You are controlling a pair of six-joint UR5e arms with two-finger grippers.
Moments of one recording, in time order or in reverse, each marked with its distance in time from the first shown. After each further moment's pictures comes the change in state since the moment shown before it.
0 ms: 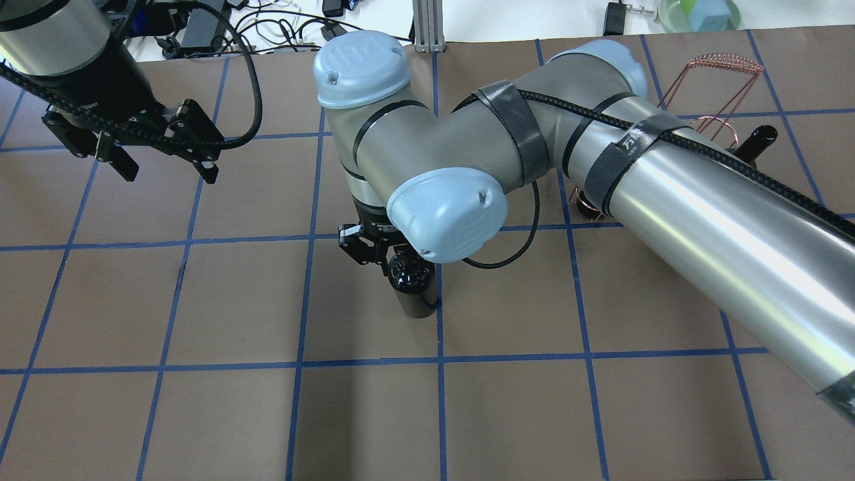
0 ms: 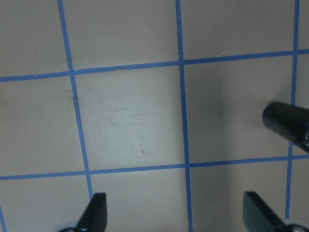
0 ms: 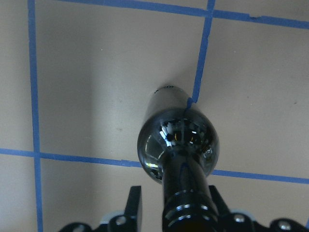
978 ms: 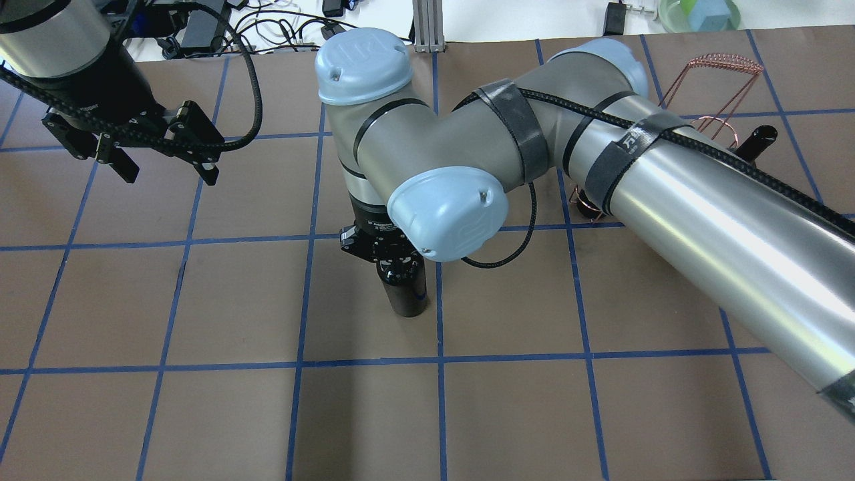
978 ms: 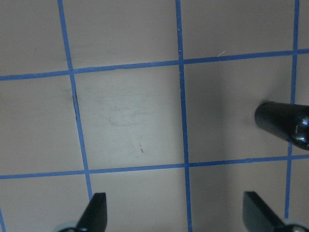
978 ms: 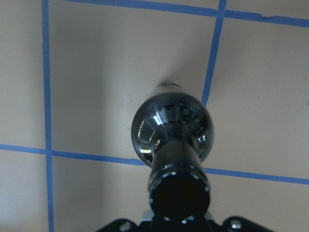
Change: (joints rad) left arm 0.000 0.005 -0.008 0.001 -0.003 -0.002; right arm -0.002 -0.002 -0.003 -0.008 0.032 -0.004
